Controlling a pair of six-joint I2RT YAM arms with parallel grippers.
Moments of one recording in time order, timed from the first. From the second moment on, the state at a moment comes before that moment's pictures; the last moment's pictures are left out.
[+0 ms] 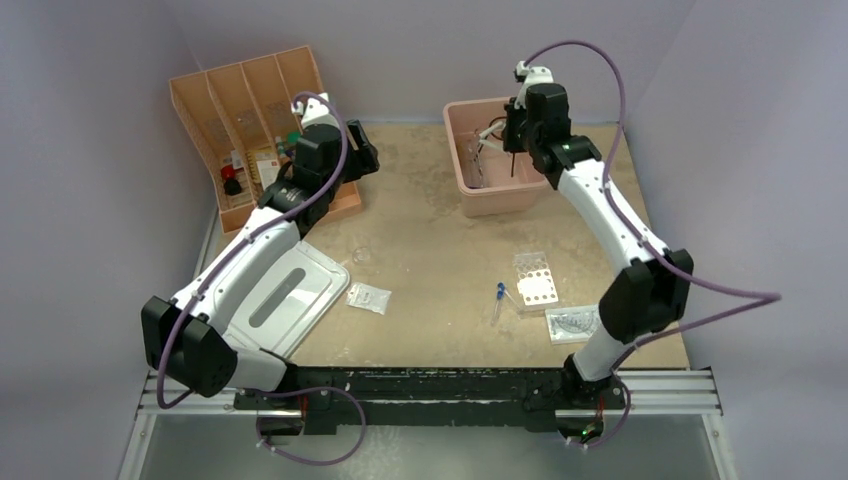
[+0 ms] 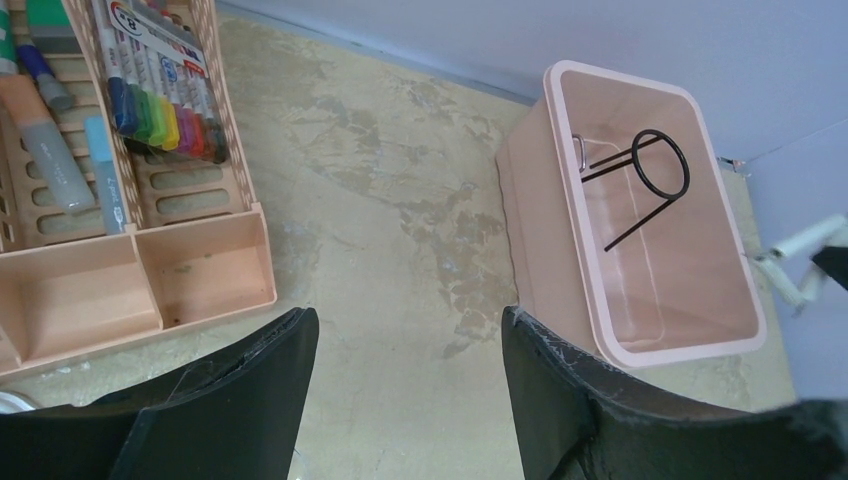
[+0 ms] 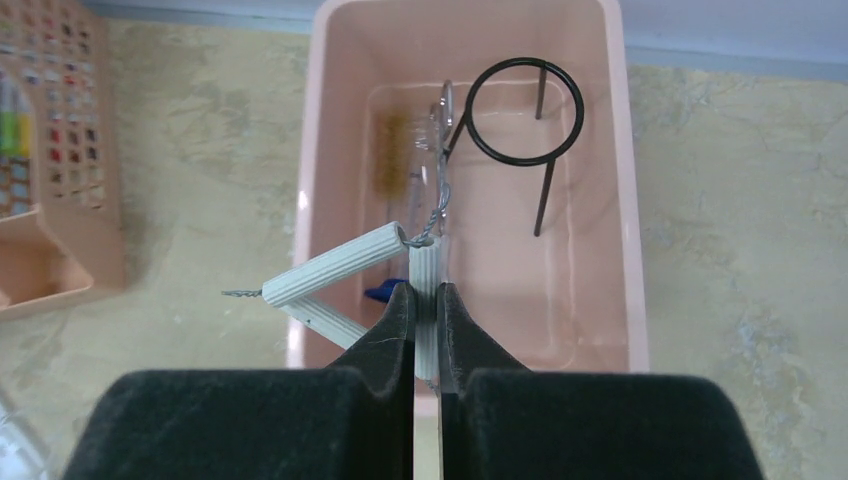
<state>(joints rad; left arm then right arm) -0.44 1.37 1.28 -0.27 -0.29 -0.55 0.33 1.60 1.59 -0.42 0.13 0.16</state>
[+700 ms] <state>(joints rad) -0.44 1.45 1.34 -0.27 -0.29 -0.54 0.30 2.07 1.75 -0.50 0.11 0.16</state>
